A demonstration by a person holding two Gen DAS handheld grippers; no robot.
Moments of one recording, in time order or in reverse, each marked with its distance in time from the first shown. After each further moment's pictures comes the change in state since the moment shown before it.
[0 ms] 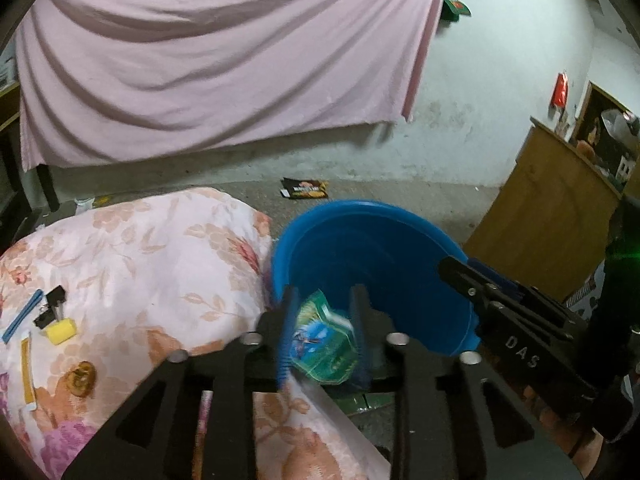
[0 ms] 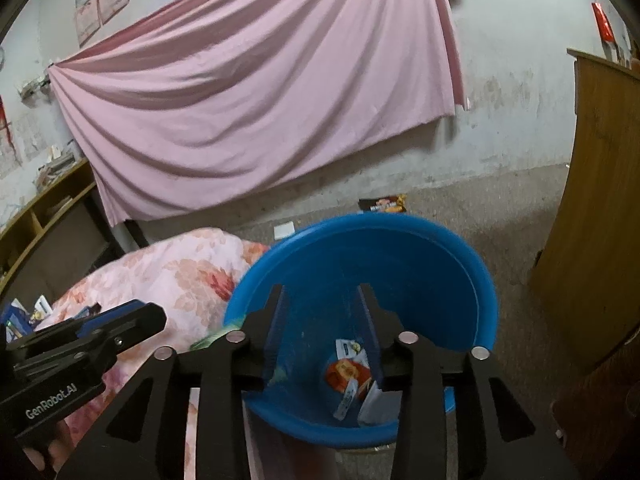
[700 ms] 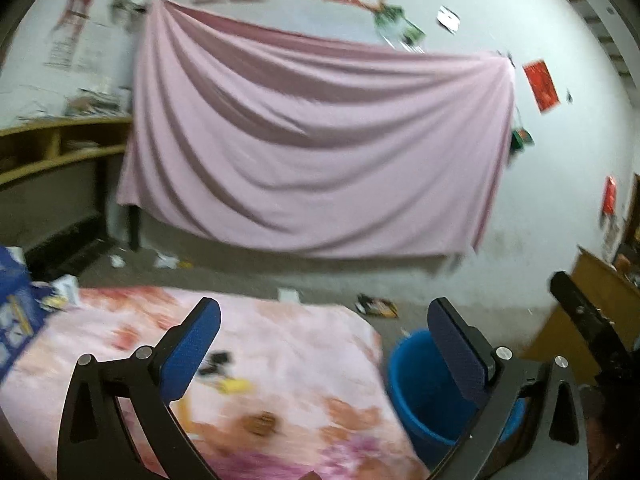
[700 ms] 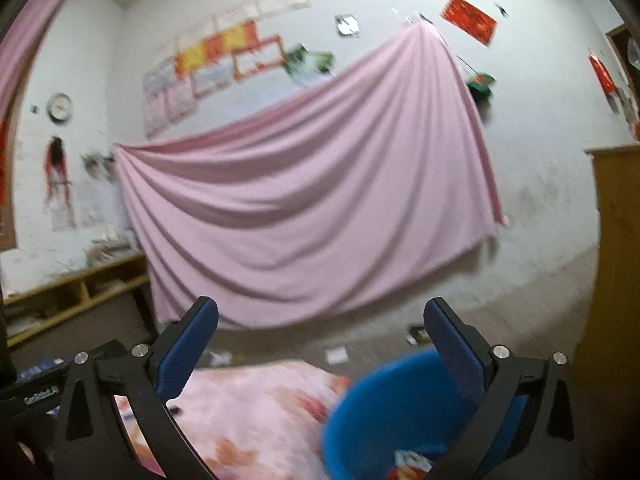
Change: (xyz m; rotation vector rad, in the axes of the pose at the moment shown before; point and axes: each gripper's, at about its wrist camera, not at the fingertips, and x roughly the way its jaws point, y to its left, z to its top) left arm -0.137 0.090 -0.006 -0.177 -0.452 0.246; right arm -0.072 0.073 0.023 -0.039 -0.492 0.192
